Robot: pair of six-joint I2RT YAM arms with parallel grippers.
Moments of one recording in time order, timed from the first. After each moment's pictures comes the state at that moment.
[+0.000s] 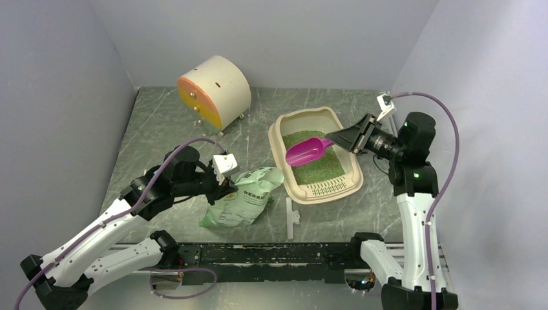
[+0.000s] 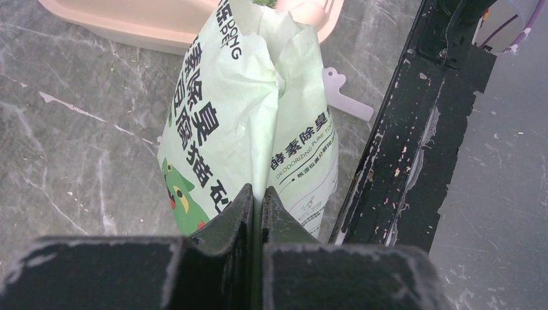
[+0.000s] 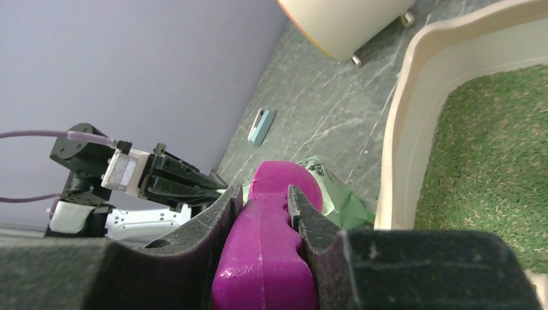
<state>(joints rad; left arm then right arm) -0.78 0.81 0.89 -0.60 0.35 0.14 -0.08 0.88 1.12 -0.49 -0.93 0.60</state>
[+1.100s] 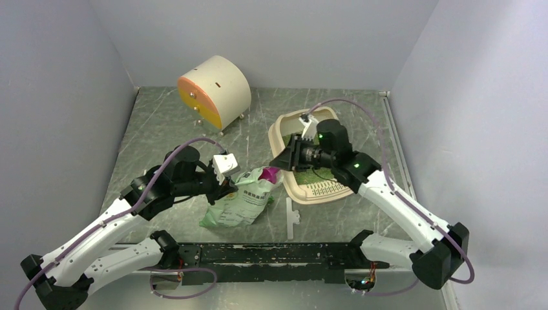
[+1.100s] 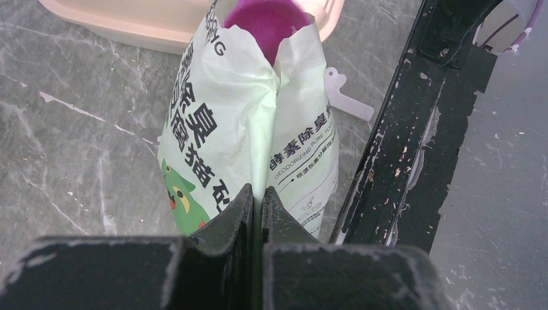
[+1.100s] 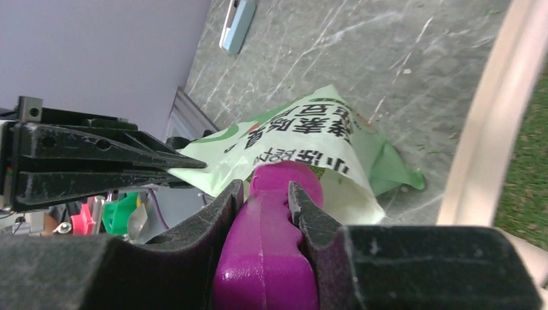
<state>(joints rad) -0.78 0.81 0.89 -0.60 0.35 0.14 0.63 1.10 1.03 -0.41 -0.41 0.65</state>
